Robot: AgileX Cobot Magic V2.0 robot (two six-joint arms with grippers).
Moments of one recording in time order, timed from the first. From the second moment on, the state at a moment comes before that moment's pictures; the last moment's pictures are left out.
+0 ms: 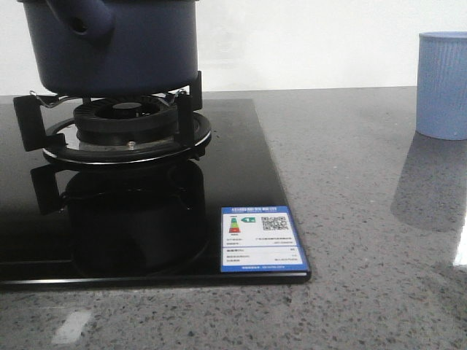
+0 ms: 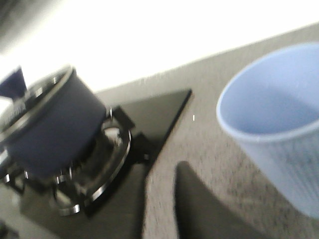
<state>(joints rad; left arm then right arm) -0.44 1.16 -0.99 -0.32 -0.15 0.30 -0.53 1.26 -0.58 -1.41 -1.18 1.48</state>
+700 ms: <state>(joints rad) 0.10 0.72 -0.89 -0.20 0.09 0.30 -0.53 1.02 -0.69 -0.97 -0.73 1.55</state>
